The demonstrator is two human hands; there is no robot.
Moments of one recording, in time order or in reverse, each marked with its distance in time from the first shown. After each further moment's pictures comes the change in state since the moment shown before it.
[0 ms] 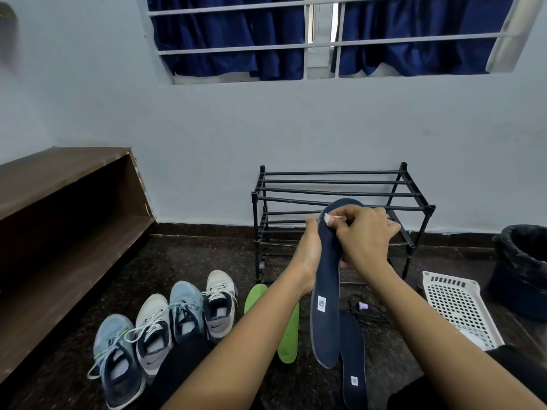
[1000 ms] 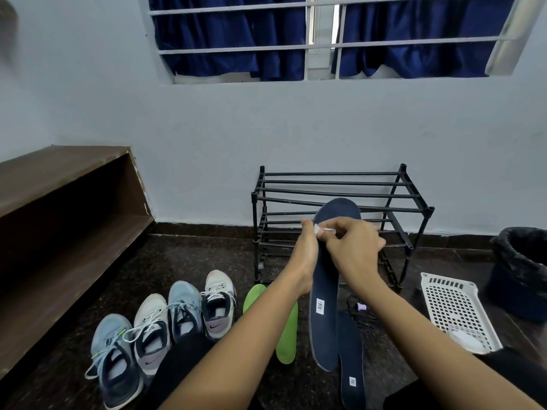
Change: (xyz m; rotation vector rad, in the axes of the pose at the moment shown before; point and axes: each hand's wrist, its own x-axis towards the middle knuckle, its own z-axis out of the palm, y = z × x) left_hand 0.017 -0.004 -0.016 0.170 0.081 0.023; right_hand -0.021 -0.008 0.006 0.138 -0.060 0.017
